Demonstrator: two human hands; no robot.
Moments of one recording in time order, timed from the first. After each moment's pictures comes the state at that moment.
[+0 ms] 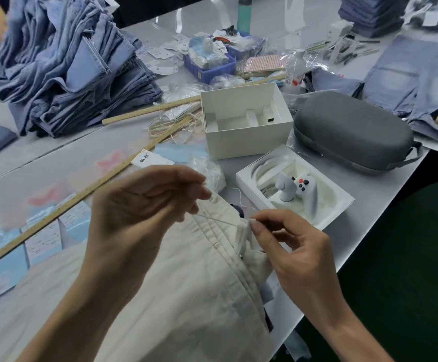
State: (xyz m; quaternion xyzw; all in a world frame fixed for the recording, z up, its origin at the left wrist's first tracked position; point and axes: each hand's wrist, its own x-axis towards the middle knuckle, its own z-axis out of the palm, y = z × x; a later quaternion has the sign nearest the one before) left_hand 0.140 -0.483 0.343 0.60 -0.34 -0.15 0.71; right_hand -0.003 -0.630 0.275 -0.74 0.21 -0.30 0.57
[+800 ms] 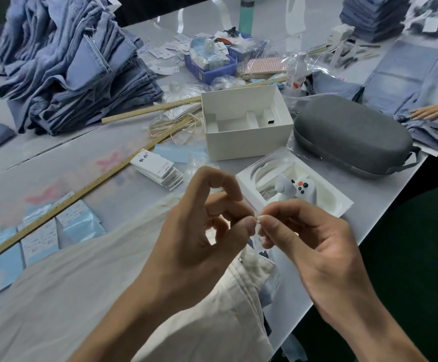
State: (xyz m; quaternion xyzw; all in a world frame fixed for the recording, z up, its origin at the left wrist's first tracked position) left_hand 0.113 -0.510 0.330 0.65 -0.43 -0.17 0.60; right_hand -0.008 -0.640 0.308 -0.67 0.18 -0.25 0.68
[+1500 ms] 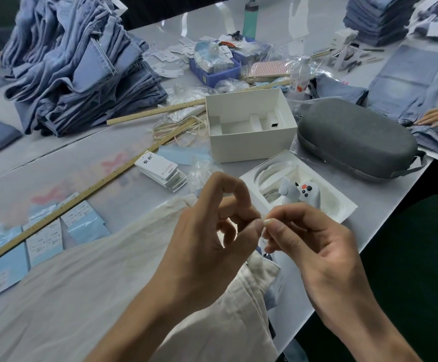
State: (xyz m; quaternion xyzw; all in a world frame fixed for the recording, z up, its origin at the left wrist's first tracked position) left_hand 0.111 -0.514 0.326 0.67 -0.44 -0.14 0.58; right_hand -0.006 -0.638 0.301 -0.66 0.17 -0.26 0.68
